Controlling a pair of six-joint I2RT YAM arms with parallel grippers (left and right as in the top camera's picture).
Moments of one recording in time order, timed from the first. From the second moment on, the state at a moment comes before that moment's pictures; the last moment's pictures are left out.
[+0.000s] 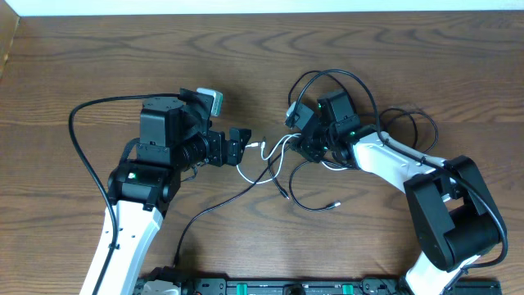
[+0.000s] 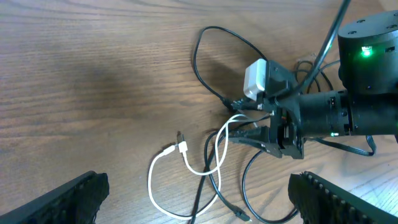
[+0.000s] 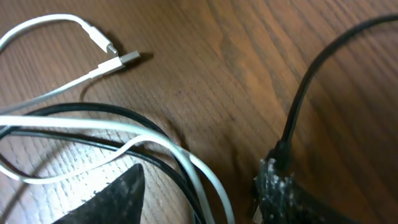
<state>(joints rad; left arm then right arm) -0.19 1.12 0.95 -0.58 0.39 -0.10 0.45 1.85 0.99 -0.11 -0.34 -0.40</state>
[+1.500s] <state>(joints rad) -0.19 1.12 0.95 -0.60 0.39 -0.10 0.39 1.19 1.43 -0.34 -0.29 -0.14</state>
